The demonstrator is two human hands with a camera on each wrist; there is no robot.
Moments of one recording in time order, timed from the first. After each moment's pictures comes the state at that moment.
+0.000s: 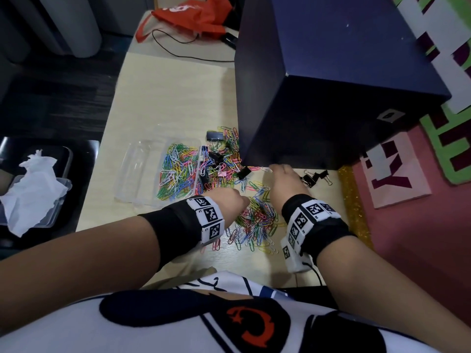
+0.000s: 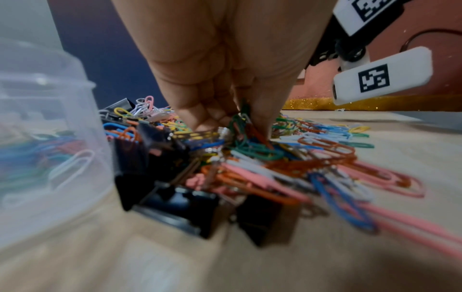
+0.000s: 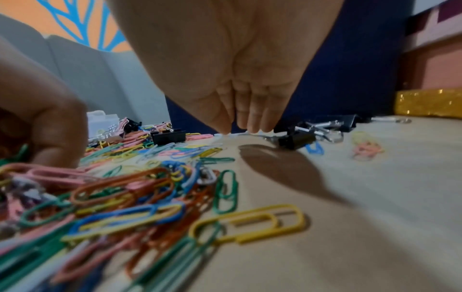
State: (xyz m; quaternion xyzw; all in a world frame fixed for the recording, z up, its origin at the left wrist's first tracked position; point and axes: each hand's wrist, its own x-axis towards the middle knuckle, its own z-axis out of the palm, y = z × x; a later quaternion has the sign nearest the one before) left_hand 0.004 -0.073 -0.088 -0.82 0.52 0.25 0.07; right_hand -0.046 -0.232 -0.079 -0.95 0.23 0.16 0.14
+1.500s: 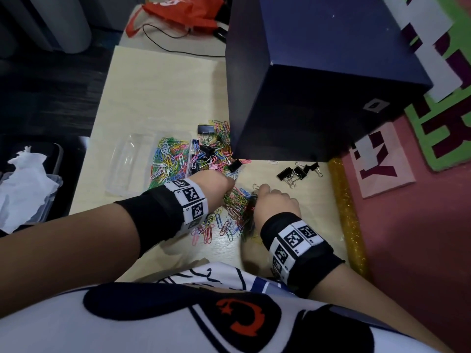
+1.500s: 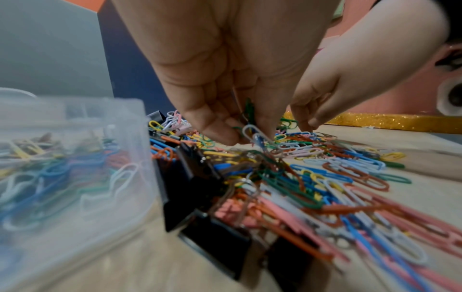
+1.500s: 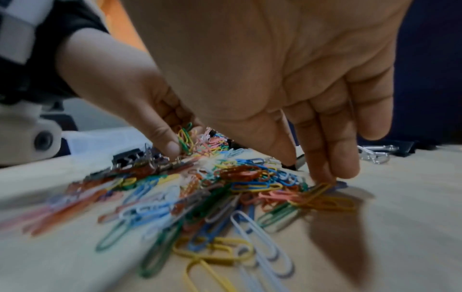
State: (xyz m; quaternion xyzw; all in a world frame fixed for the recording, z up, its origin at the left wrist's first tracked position) left_hand 0.015 -0.068 -0.072 -0.85 0.47 0.26 0.01; right_hand -0.089 -0.189 -0.072 -0.94 0.25 0.24 -0.02
